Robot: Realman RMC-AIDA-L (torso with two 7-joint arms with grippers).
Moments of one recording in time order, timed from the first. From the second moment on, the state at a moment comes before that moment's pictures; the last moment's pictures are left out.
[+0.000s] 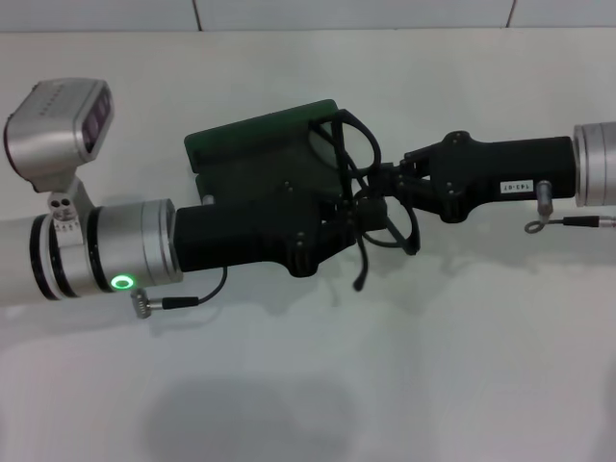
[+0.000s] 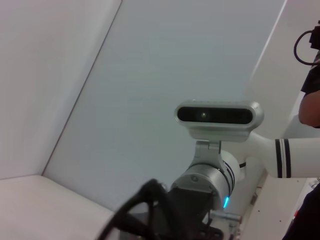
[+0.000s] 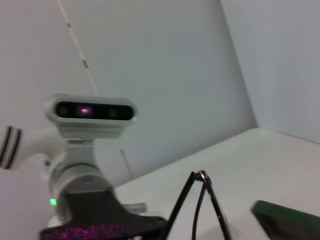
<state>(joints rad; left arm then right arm) -0.61 -2.09 0.91 0.29 1.64 1.68 -1.26 0.76 2.02 -0.99 -0.49 -1.75 -1.51 1.46</state>
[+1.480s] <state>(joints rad) -0.62 -2.09 0.92 0.29 1.64 1.65 -1.26 0.76 2.02 -0.99 -0.49 -1.66 -1.57 1.45</state>
